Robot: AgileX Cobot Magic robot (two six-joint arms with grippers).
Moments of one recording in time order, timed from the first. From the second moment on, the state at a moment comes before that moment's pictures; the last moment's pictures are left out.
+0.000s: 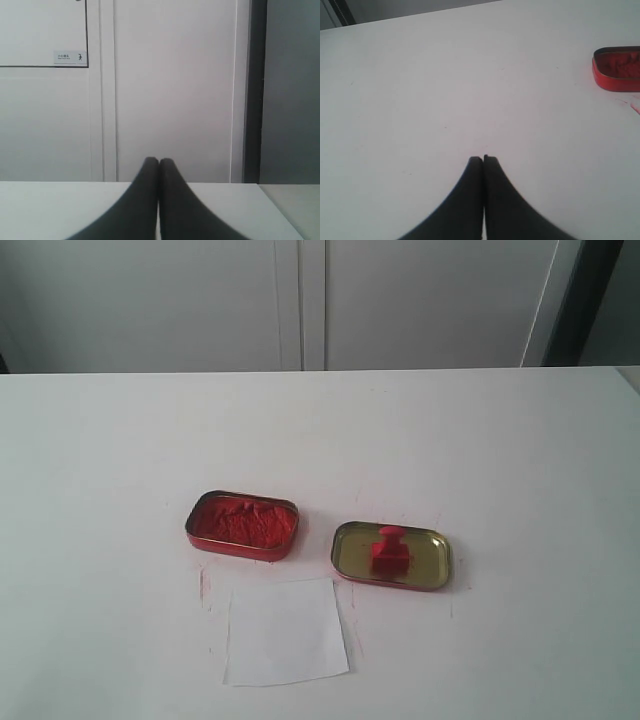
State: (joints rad) left arm -0.06 0.00 0.02 -0.05 0.39 0.16; right arm 0.06 0.00 -0.01 0.05 -0.15 0.00
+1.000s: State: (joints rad) left arm -0.06 0.00 0.02 -0.05 0.39 0.16; right arm 0.06 0.22 -0.31 0.05 0.34 0.00
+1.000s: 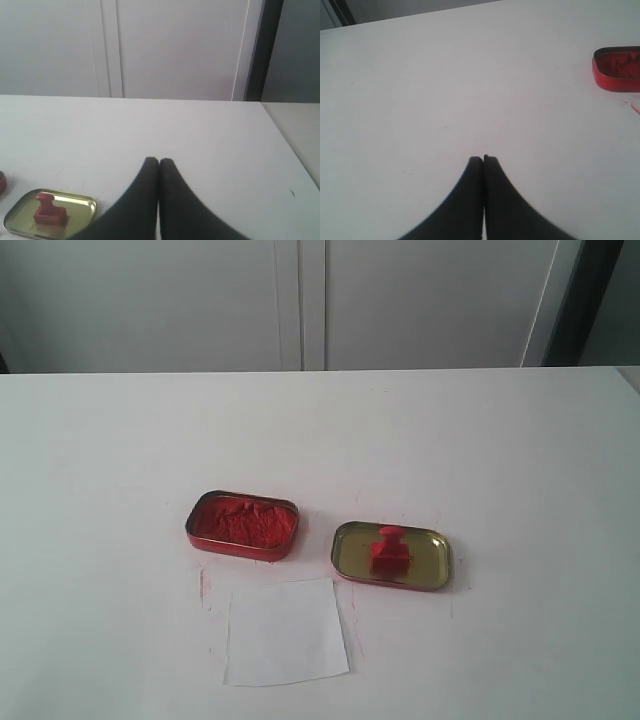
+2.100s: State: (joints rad) left arm -0.06 0.00 0.02 -0.05 0.39 0.16; right arm 0.06 0.82 -0.58 0.11 0.58 0.00
